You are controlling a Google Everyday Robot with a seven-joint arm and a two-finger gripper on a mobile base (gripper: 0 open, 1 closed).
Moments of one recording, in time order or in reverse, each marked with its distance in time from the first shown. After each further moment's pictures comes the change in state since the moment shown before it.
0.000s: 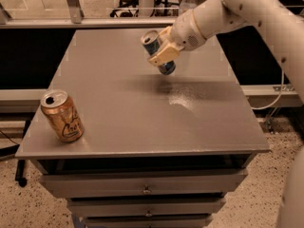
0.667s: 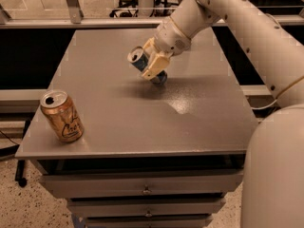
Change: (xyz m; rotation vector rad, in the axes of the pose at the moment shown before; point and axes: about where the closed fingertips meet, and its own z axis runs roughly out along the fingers) arm -0.004 0.039 0.036 -0.284 0.103 -0.143
